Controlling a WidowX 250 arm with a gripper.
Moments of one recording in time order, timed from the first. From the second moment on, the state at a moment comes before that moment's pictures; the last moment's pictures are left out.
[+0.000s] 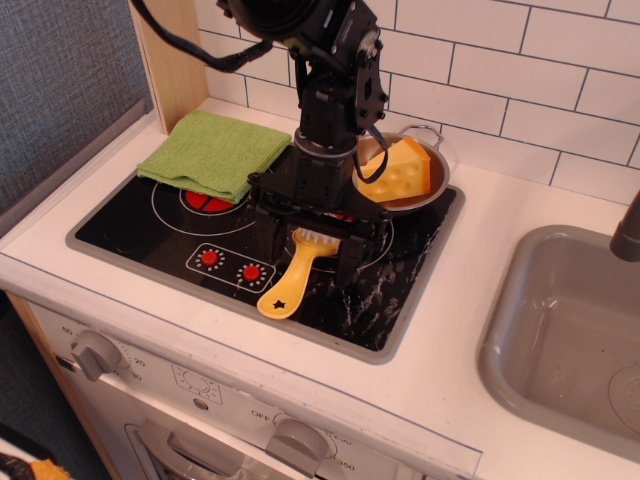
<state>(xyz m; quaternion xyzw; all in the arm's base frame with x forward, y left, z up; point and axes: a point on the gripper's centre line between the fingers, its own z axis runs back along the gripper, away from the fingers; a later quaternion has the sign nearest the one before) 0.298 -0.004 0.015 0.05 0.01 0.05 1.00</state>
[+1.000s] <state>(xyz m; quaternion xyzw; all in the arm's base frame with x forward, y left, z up) 0.283 -0.003 0.010 0.06 0.01 0.00 1.00</state>
